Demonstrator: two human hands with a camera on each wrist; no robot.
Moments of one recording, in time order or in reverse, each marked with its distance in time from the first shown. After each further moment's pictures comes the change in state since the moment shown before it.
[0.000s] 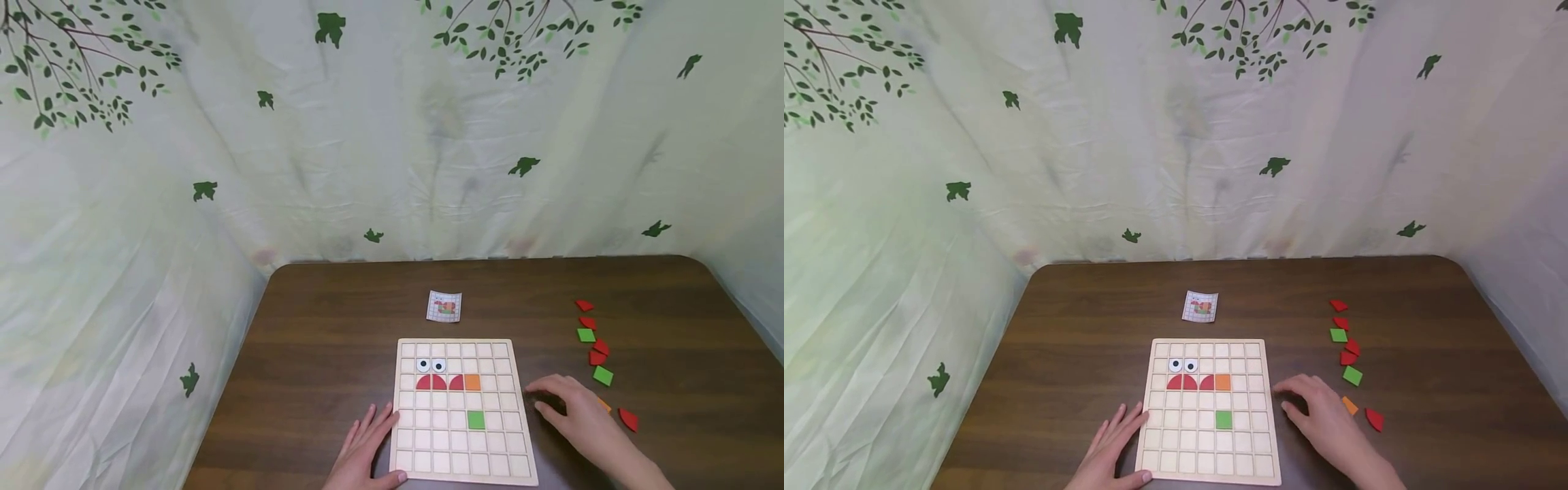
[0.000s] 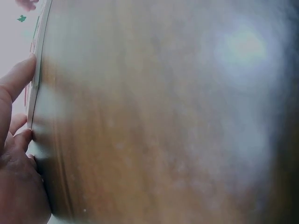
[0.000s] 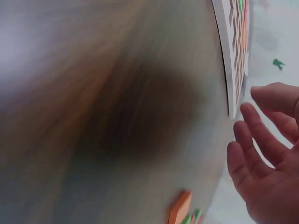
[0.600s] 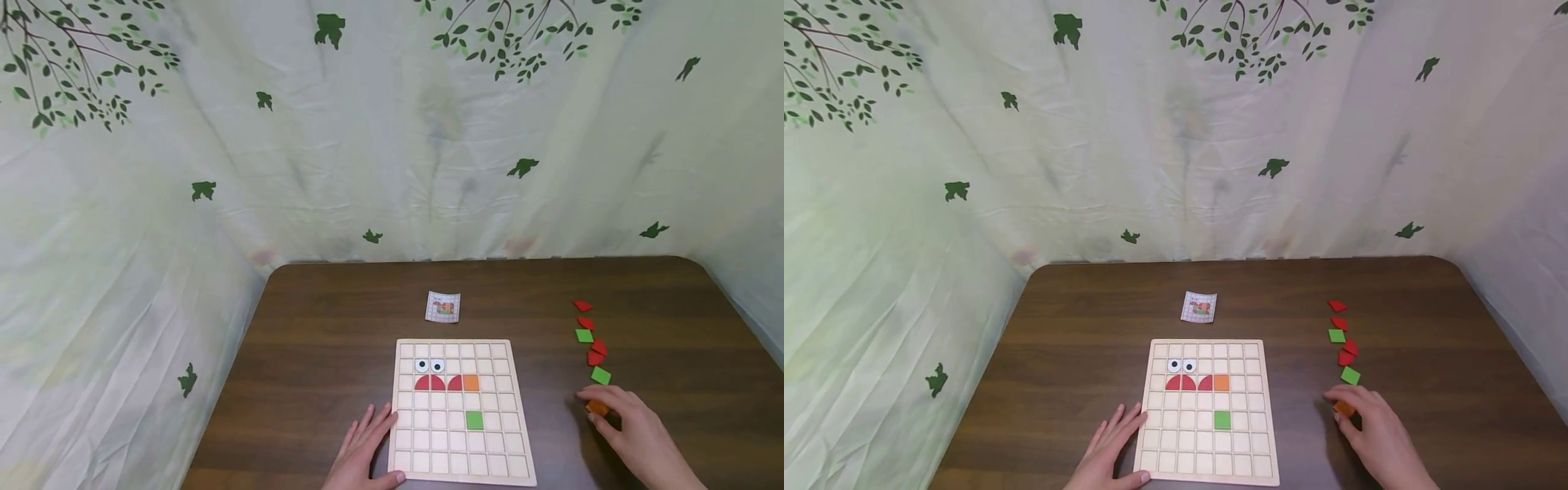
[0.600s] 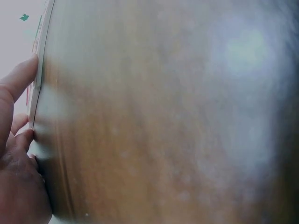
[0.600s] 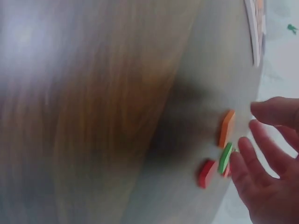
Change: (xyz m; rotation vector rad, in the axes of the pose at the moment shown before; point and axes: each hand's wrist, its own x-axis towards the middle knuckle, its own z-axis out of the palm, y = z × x) left_hand -0.001 0.001 0.001 -0.001 0.017 0.017; right_hand -0.034 0.046 -0.032 -0.108 0.081 0.027
